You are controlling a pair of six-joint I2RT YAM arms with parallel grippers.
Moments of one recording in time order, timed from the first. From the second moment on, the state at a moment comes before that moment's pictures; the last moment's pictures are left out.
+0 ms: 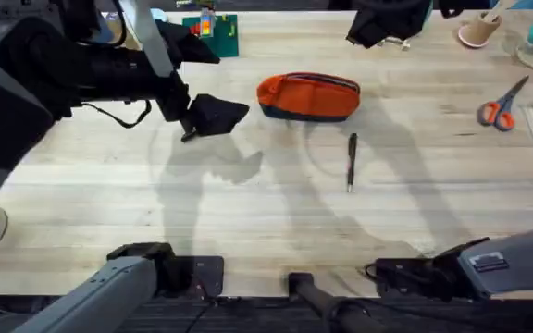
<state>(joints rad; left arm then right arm) 0.06 1.15 0.97 -0.73 0.82 0.83 0.33 1.68 1.79 -1.19 -0.17 -0.86</state>
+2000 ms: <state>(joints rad) 0.06 1.15 0.97 -0.73 0.82 0.83 0.34 2.02 1.80 -1.15 -0.24 -0.95</state>
